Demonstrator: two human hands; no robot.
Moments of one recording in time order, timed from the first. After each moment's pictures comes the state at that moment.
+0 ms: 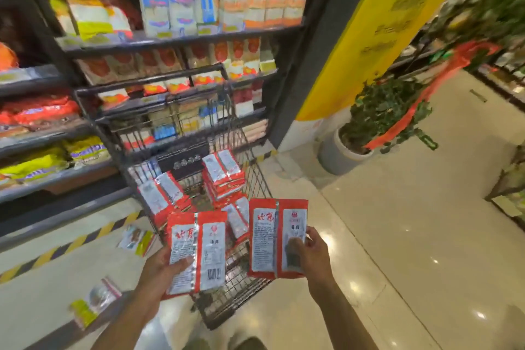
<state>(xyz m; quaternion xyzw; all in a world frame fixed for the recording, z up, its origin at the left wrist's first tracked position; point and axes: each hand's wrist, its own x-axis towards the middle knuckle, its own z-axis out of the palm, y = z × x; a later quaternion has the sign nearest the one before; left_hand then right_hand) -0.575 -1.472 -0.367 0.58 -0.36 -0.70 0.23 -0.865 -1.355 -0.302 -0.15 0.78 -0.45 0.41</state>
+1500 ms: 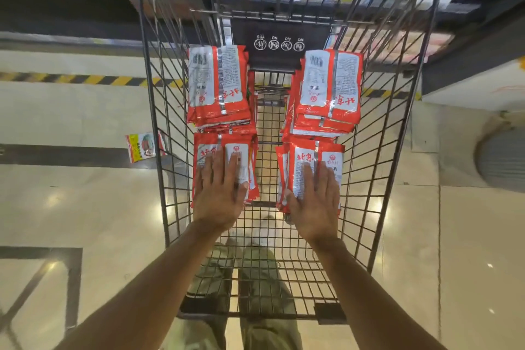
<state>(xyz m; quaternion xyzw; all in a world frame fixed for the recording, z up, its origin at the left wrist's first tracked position) -0.691 -1.514 -0.674 0.73 -0.63 -0.26 -0.04 -0.928 -1.528 -0.673 -0.68 0.68 0.05 0.25</state>
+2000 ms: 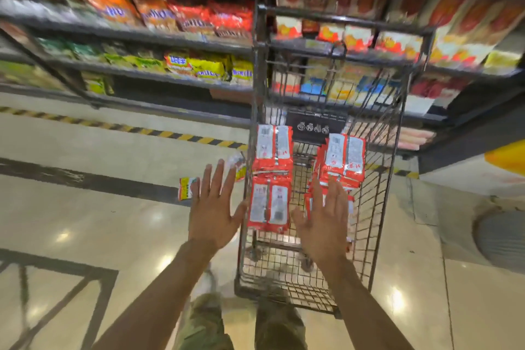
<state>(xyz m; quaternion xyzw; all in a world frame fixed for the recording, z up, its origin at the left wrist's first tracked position) -0.582 -1.466 -0.438 0.77 -0.63 -0.12 0.06 -0.831 -1.515 -0.436 -0.74 0.64 -0.08 0.17</state>
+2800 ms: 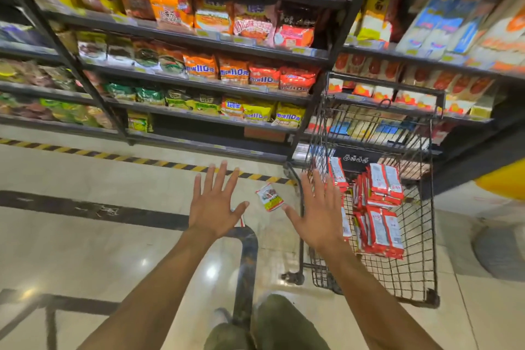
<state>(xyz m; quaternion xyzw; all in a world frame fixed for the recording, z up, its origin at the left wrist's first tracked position) -0.258 -1.368 -0.333 0.74 -0.66 -0.08 0.02 -0.521 -1.414 -0.320 -0.79 0.60 -0.04 0.06</state>
